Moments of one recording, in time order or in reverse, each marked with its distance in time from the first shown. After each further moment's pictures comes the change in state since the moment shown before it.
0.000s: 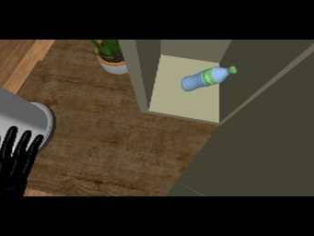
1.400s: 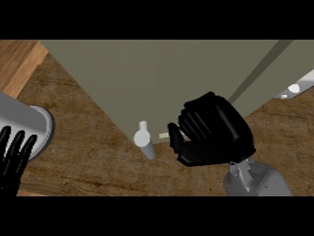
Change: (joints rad) left arm 0.015 0.016 0.045 0.035 0.044 -0.066 -0.003; right arm -0.473 0.133 -0.409 0.543 -0.138 -0.662 -0.107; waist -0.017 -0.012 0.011
